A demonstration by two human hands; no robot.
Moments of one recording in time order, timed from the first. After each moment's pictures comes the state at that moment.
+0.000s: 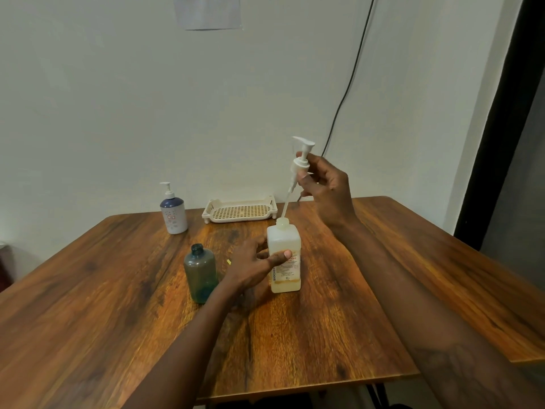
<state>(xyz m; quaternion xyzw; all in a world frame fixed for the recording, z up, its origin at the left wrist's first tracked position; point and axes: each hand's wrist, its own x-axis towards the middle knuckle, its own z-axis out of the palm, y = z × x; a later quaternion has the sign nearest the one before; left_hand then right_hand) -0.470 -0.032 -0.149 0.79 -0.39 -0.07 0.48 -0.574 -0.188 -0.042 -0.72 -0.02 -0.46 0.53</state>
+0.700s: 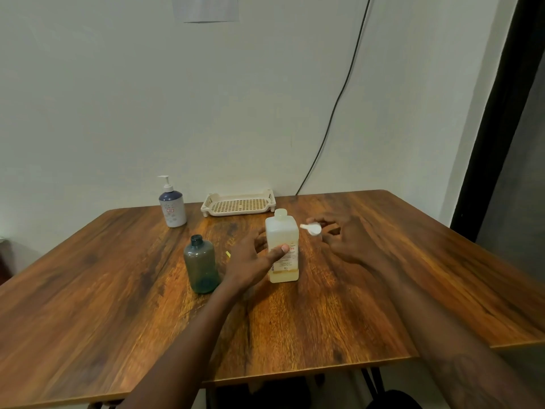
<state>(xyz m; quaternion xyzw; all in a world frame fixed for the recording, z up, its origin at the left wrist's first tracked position) -0.480 -0.030 -0.165 0.79 -0.36 -0.02 0.49 -0.608 -0.243 -0.128 -0.90 0.05 -0.29 0.31</state>
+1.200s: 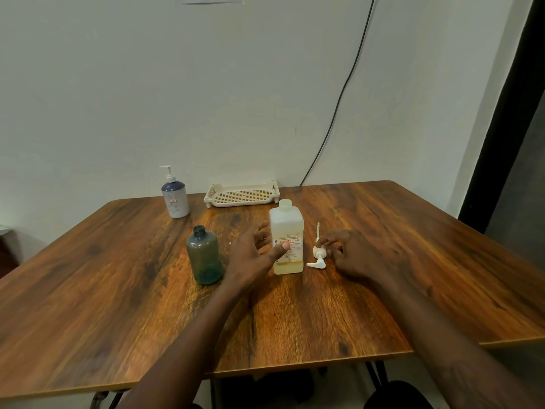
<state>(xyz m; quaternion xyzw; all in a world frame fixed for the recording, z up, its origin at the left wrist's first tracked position) -0.484 -0.026 -0.180 0.79 -0.34 0.00 0.52 -0.607 -0.253 -0.180 -0.94 0.13 -0.18 0.24</state>
